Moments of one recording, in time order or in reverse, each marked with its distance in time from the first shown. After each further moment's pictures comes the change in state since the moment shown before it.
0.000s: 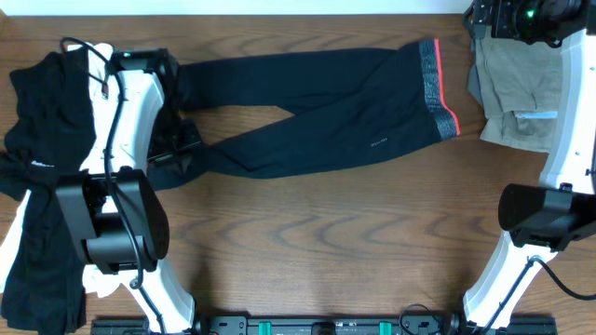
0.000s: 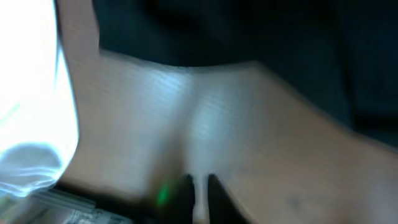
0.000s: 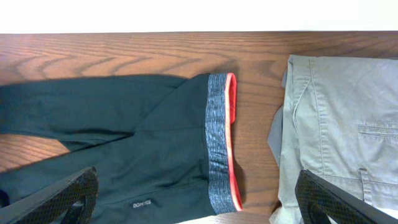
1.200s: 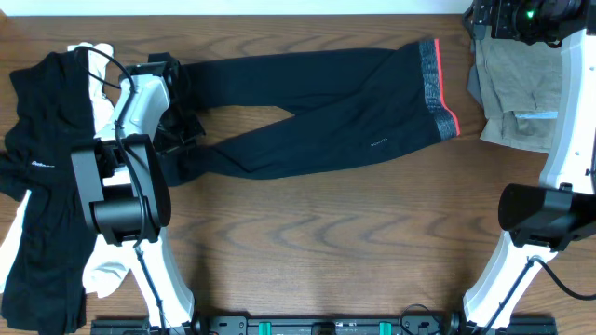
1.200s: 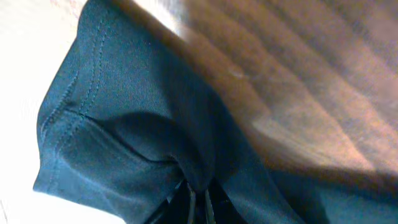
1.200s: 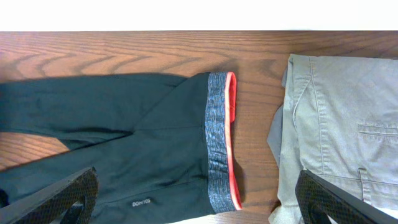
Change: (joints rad) left arm 0.035 0.193 -0.014 0.297 -0.006 -0.057; right arm 0.000 0.000 0.000 -0.006 0.000 -0.005
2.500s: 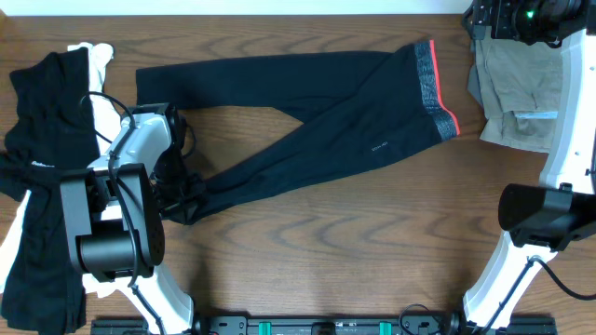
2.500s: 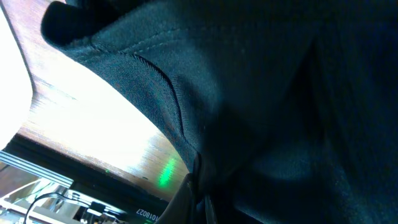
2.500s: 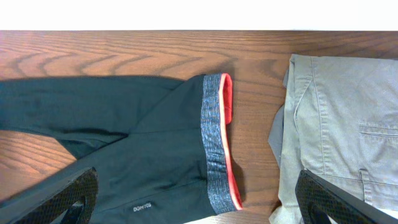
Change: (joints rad) left arm -0.001 -0.229 -0.403 -0.183 0.005 -0.061; right arm 0.000 0.000 0.000 -0.002 -0.005 -0.004
